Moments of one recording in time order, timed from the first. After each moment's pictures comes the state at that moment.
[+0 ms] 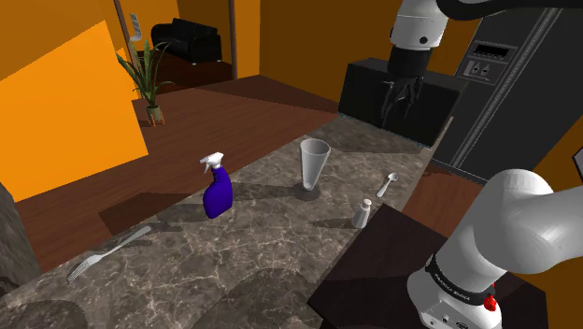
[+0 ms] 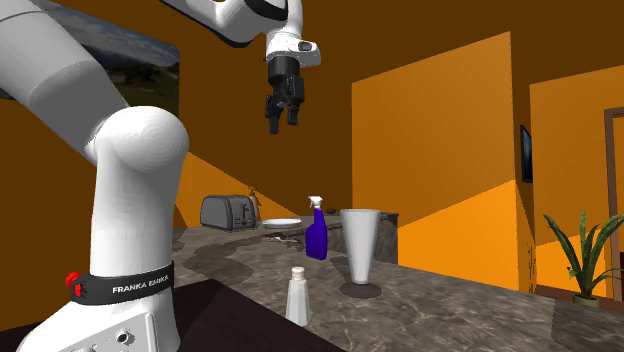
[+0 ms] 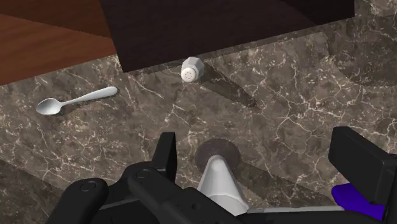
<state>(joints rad) -0.02 -0.83 -0.04 -2.44 -0.06 1.56 0.16</state>
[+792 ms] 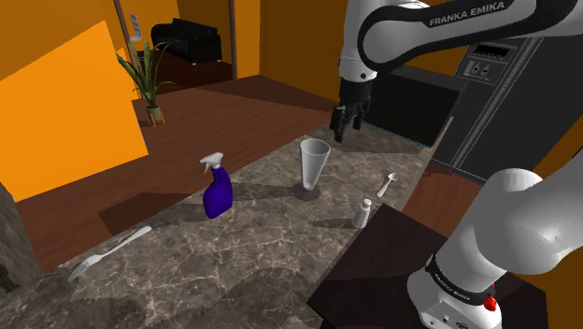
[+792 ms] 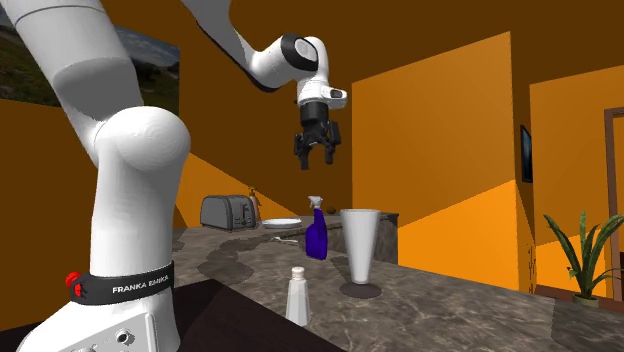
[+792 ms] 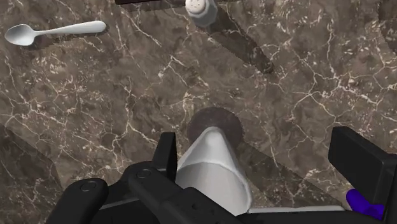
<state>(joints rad) 0.01 -0.49 -0.05 -2.43 -0.14 1.89 0.06</state>
